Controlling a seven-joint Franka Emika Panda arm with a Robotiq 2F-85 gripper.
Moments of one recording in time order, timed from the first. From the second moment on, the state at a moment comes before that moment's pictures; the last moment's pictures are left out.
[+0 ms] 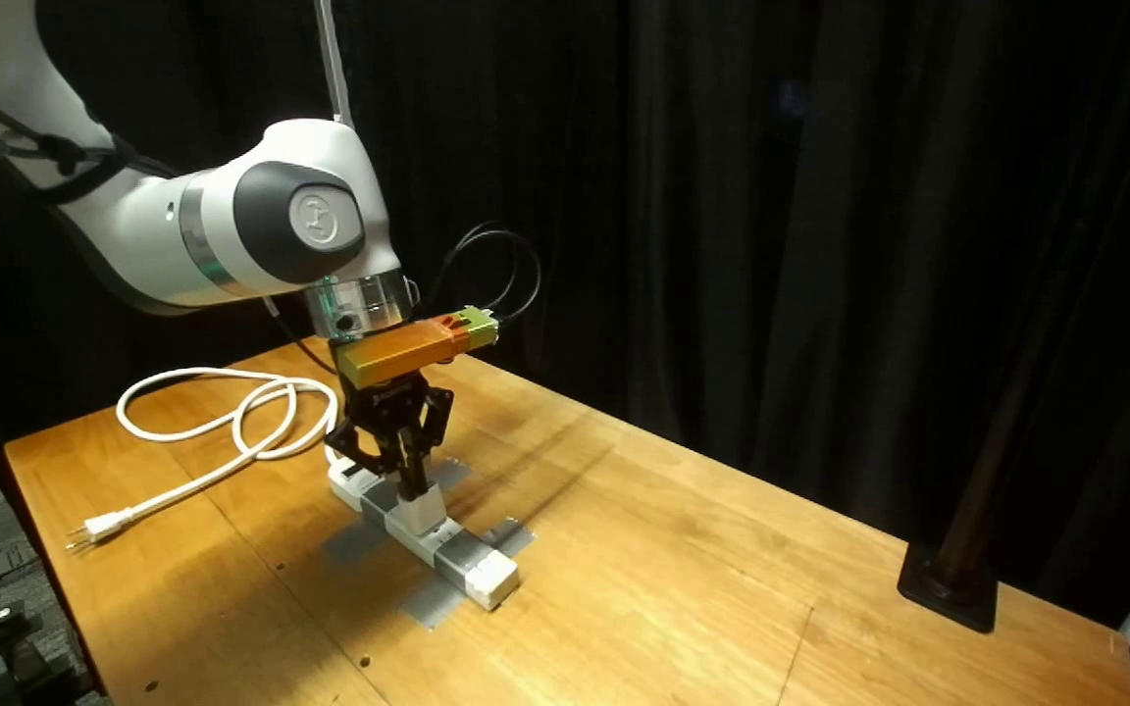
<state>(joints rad) -0.06 0.33 0.04 -2.31 -0.52 2.56 -1.06</state>
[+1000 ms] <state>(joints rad) -0.05 0.35 0.03 -2.28 -0.52 2.54 -1.08</state>
